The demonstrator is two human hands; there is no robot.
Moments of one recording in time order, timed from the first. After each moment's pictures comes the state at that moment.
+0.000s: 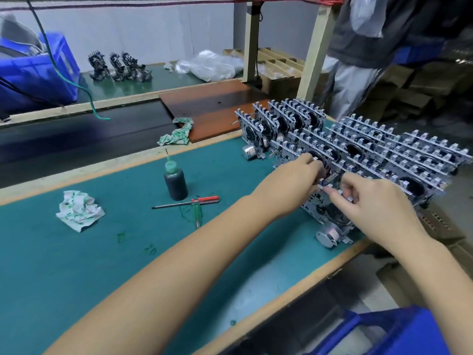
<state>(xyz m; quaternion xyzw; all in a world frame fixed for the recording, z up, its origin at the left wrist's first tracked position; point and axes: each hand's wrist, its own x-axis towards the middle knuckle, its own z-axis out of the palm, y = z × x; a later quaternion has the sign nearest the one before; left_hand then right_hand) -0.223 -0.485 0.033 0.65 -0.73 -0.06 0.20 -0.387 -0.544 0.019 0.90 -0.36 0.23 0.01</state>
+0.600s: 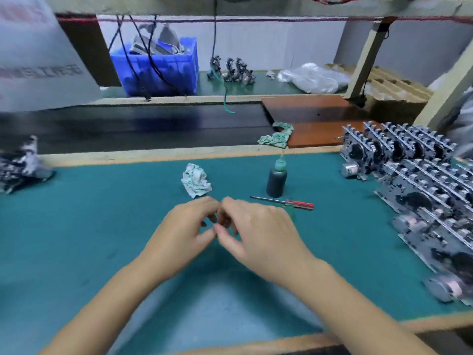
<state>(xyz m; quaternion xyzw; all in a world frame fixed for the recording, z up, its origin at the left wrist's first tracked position) -0.117 -0.215 0.021 0.83 -0.44 -0.04 0.35 -0.203 -0.344 0.026 0.97 0.03 0.21 -0.14</state>
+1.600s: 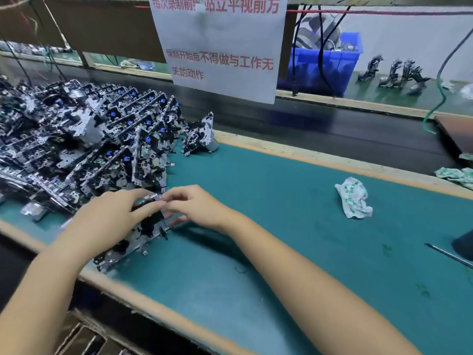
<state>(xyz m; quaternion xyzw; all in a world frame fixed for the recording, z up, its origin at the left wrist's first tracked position) -0.044 0.081 0.025 1.00 -0.01 -0.01 0.09 -0.003 -0.075 -0.016 0.70 0.19 -0.25 -0.64</state>
